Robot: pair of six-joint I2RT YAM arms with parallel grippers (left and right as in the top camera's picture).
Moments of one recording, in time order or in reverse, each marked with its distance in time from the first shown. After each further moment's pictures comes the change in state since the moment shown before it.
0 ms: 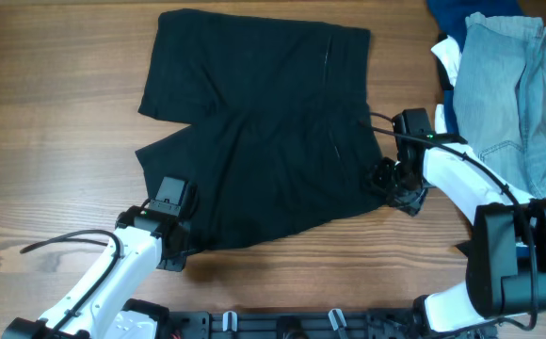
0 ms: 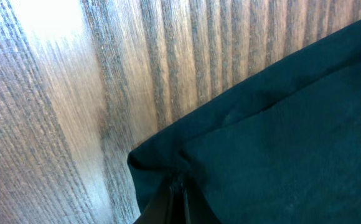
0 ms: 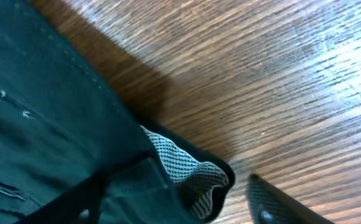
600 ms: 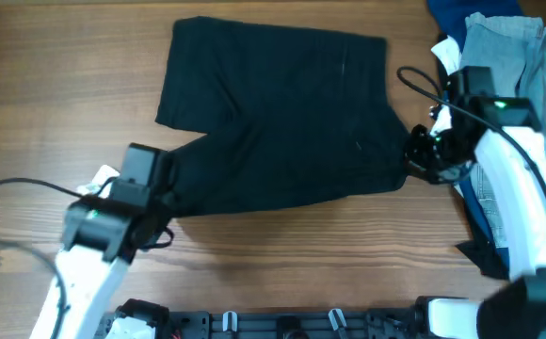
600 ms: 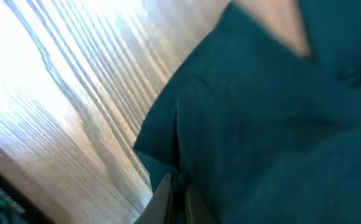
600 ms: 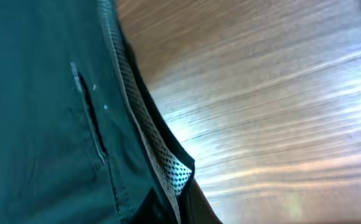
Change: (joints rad) left arm 0.007 -0.206 0.475 -0.425 -0.063 0.424; right arm -0.134 -0.196 0.378 -0.489 -0.148 -0.229
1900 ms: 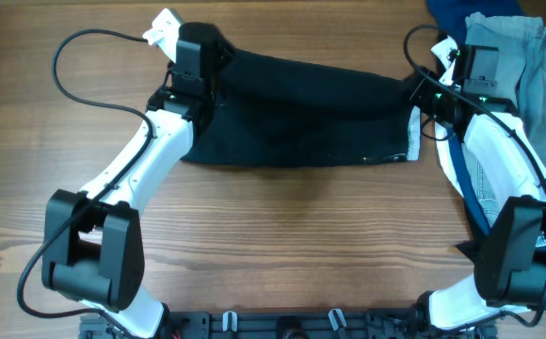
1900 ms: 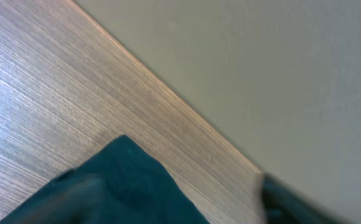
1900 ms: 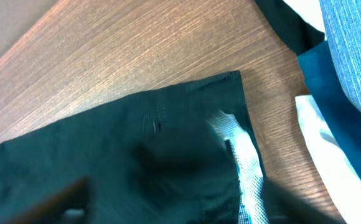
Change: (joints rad) left arm -0.027 0.760 0.296 1.233 -0.132 0.359; right arm -0.062 0.228 -0.094 0.906 0.086 0.048
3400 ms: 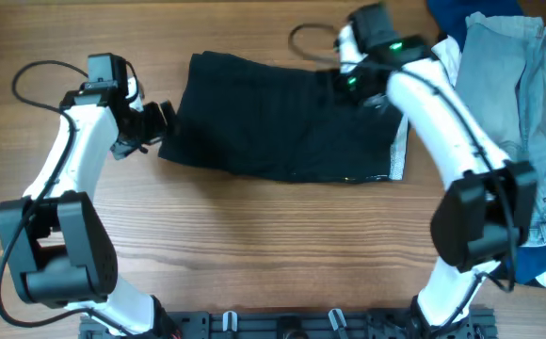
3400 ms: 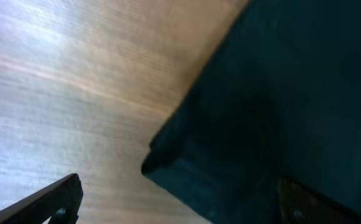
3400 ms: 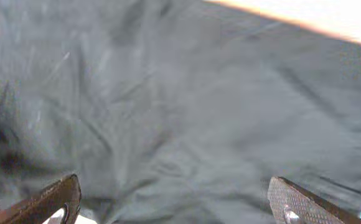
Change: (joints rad) left arm 0.388 0.000 0.007 -0.834 0.466 0.610; right arm 0.377 0.231 0.537 -0.637 -0.037 -0.266
